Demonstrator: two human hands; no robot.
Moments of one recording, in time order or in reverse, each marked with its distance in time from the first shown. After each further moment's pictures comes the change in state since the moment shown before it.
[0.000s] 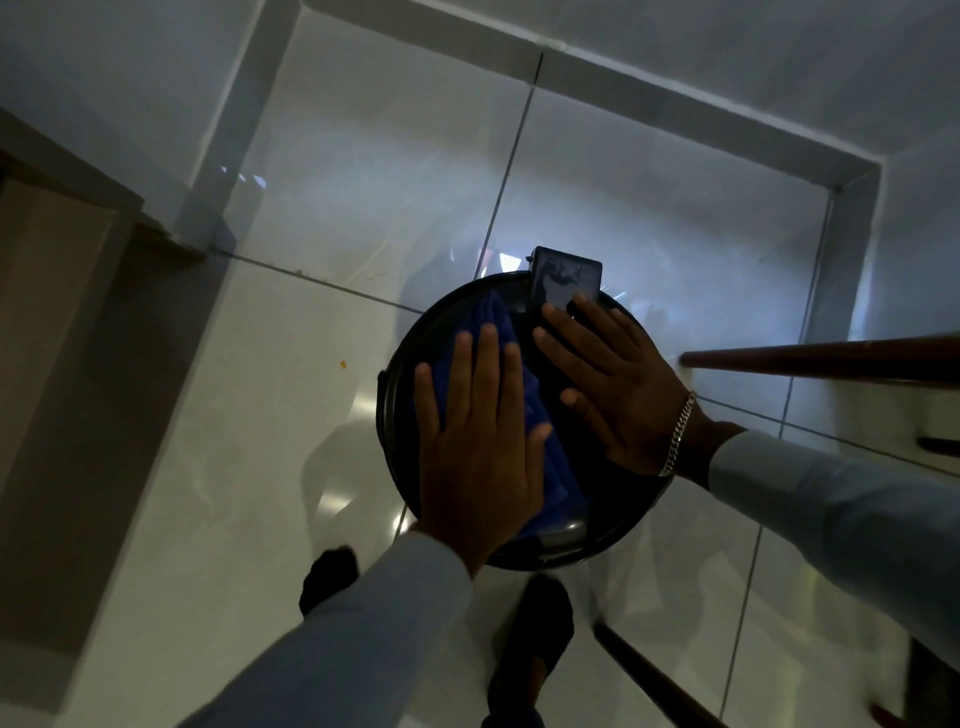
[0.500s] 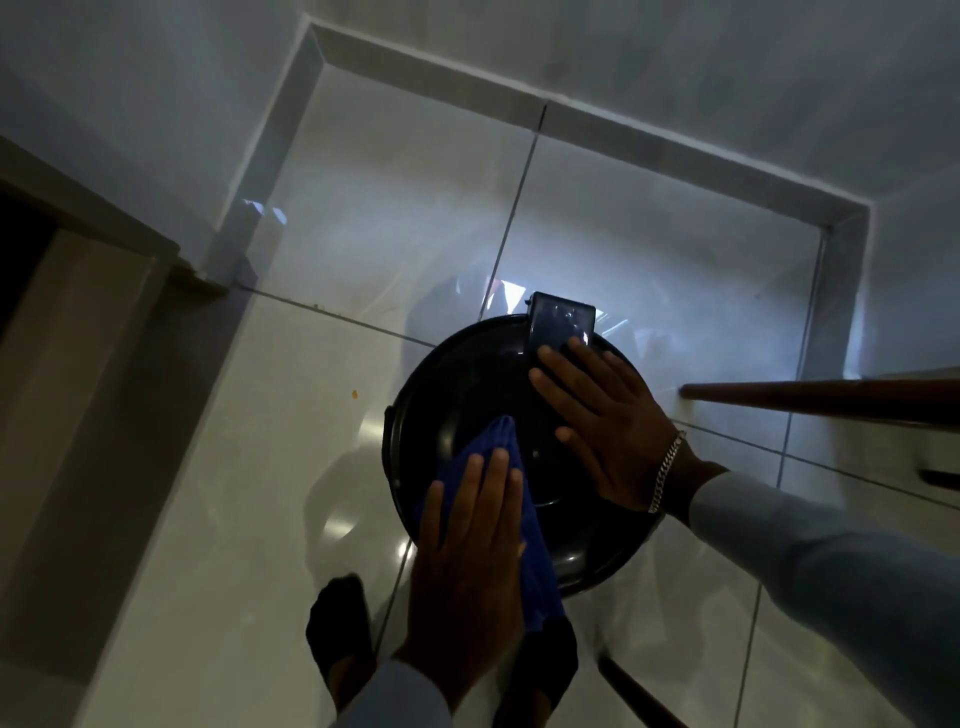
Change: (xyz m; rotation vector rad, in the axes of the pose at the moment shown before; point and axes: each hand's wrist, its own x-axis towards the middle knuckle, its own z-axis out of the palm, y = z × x) left_hand -0.067 -0.009 -0.001 -0.004 -0.144 0.106; right_hand 0.004 -0.011 -0.007 -0.031 -0.075 0.046
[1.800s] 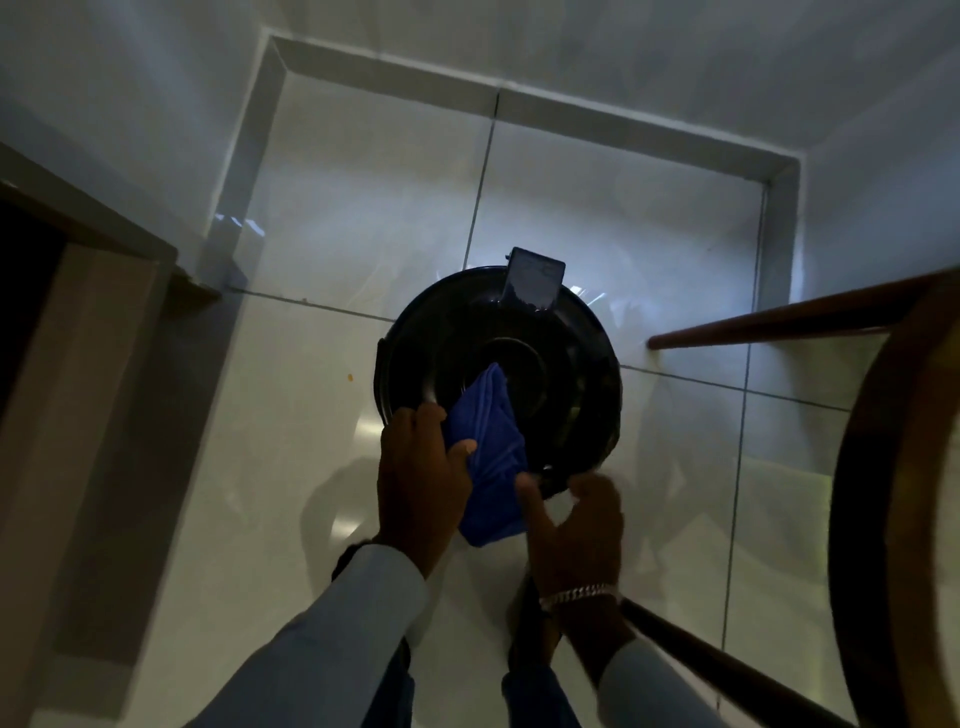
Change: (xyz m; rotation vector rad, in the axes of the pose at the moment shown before) left_hand 0.014 -0.014 -0.051 -0.423 0.145 -0.368; right_hand -0.080 -0.186 -0.002 0.722 0.383 1.305
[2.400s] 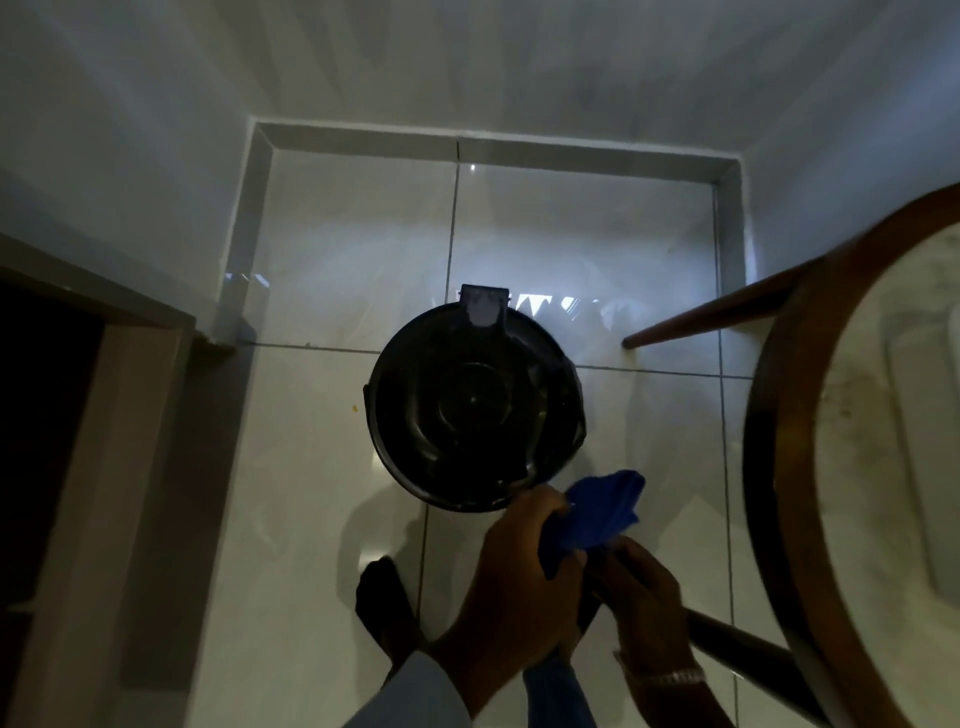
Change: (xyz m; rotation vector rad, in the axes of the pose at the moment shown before) left_hand -0.103 0.098 -0.027 -0.452 -0.473 0.161; right_hand -0.039 0.023 -0.106 0.714 -0.273 0.385
